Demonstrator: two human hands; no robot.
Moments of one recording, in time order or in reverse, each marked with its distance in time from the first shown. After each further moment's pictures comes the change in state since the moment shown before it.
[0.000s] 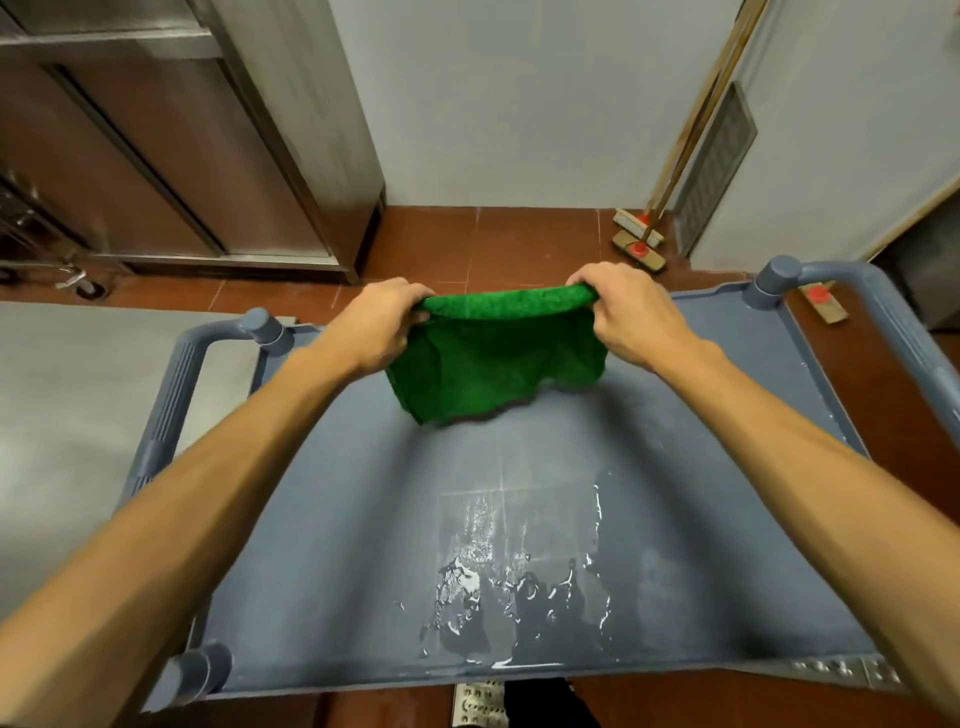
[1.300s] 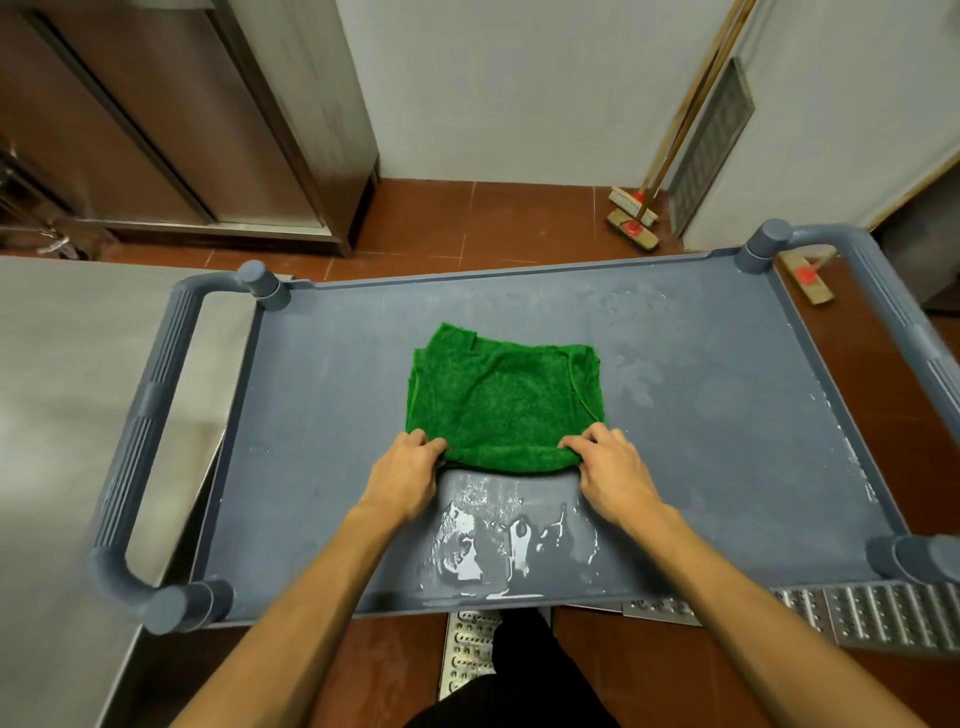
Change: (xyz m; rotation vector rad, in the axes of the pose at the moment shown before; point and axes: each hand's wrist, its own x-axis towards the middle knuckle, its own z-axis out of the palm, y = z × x) left_hand -0.164 0.035 0.173 -0.024 -0.230 -0.275; right_hand -0.190 -0.001 0.145 0.005 -0.339 0.232
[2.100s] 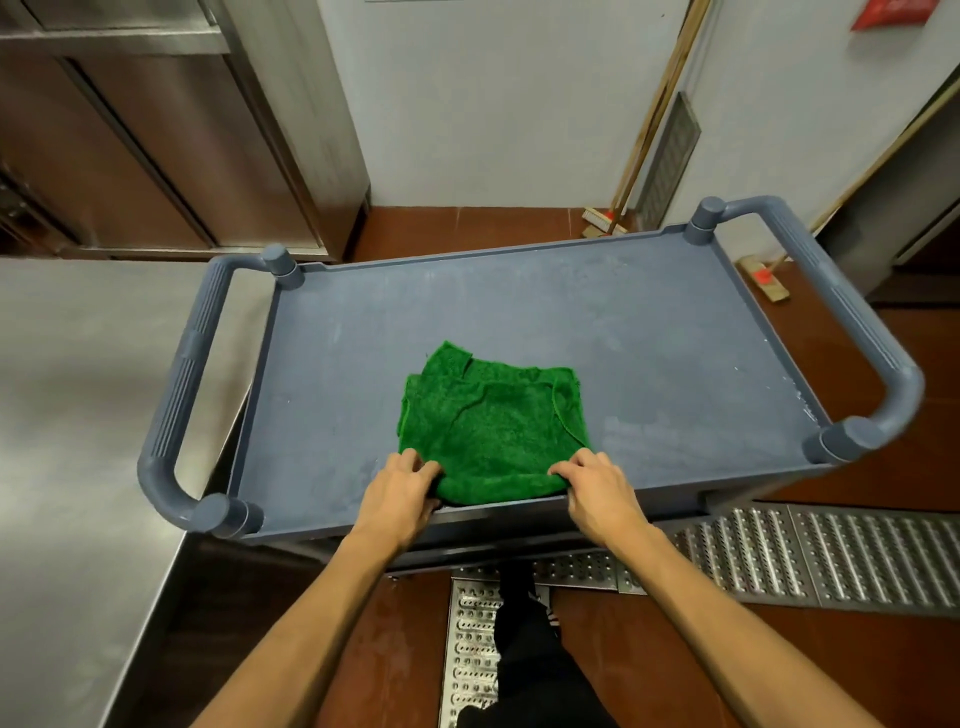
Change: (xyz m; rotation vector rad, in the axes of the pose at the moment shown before) left_hand -0.132 0.000 0.038 0.138 -0.011 0.073; right_hand -0.138 -0.031 0.040 -0.047 -0.015 0.030
